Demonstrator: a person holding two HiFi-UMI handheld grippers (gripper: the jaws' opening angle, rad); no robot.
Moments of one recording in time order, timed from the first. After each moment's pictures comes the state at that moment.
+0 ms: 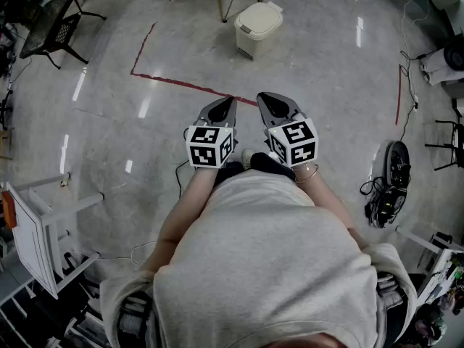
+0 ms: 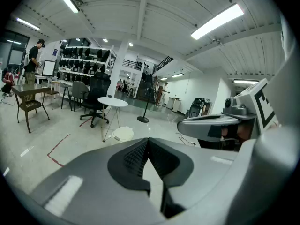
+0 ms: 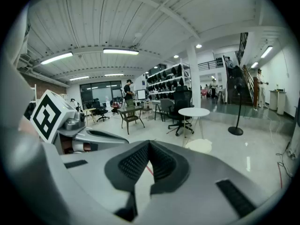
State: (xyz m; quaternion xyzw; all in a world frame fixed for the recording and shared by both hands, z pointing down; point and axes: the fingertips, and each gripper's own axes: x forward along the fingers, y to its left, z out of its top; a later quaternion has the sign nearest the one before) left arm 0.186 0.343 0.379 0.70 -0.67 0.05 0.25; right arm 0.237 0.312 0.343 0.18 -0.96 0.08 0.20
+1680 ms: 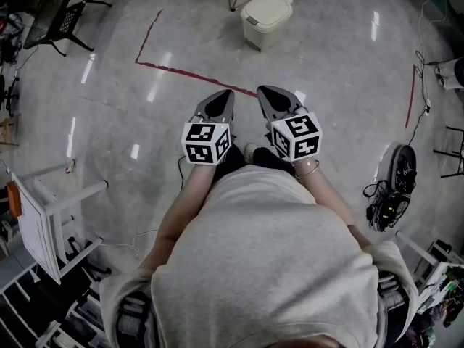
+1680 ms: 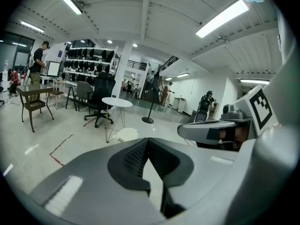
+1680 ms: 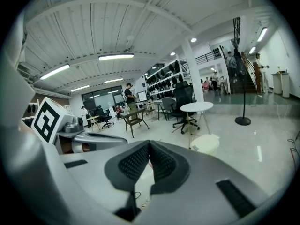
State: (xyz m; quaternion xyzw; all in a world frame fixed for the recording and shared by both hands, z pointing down) left arm 0.165 0.299 0.390 0.67 -0.70 0.05 0.25; right arm 0.221 0.260 0.364 0.15 -0.96 0.14 0.18
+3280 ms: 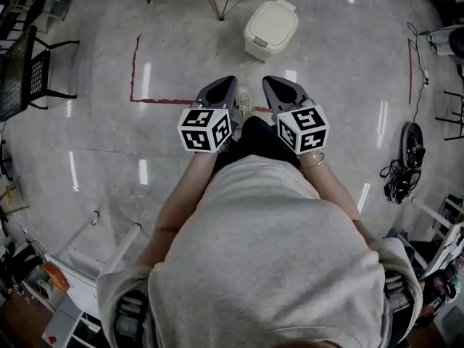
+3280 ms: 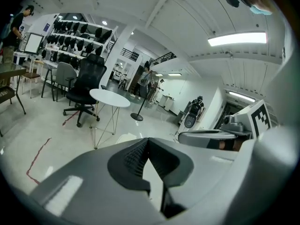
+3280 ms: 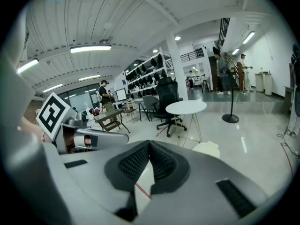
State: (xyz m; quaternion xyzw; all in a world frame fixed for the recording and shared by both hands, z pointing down) left arm -0.066 0.102 0.414 0.75 -0.59 0.03 0.31; right arm 0.002 0.083 0.391 0.26 -0.93 0.16 0.20
